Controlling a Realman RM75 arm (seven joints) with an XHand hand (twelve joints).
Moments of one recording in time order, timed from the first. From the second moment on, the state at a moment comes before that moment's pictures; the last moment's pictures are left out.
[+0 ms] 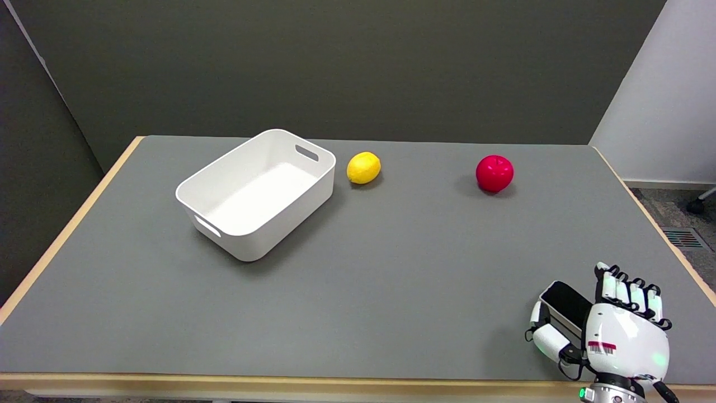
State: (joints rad) arm -0.47 -1.17 -2.33 1.44 1.44 1.83 -0.72
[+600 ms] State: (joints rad) arm -0.43 -1.12 -2.36 1.51 1.53 1.79 -0.68
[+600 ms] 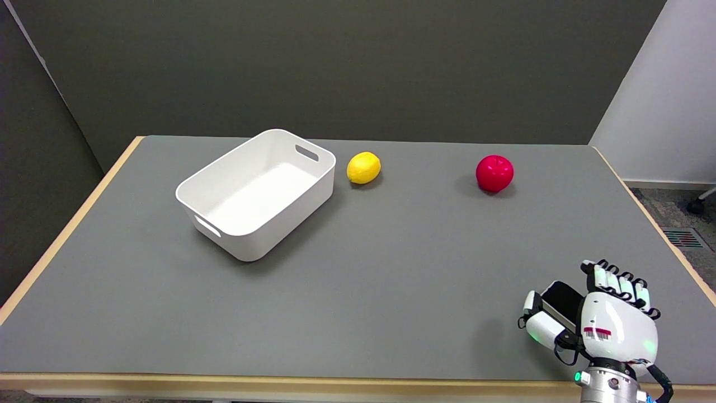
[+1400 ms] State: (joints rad) arm -0.46 -1.06 -2.38 1.68 1.67 1.76 -0.68
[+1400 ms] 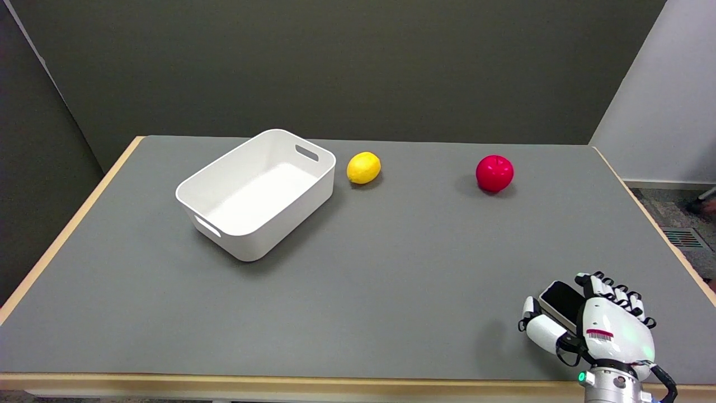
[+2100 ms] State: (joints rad) arm -0.42 -1.01 -2.38 1.70 1.79 1.70 -0.68
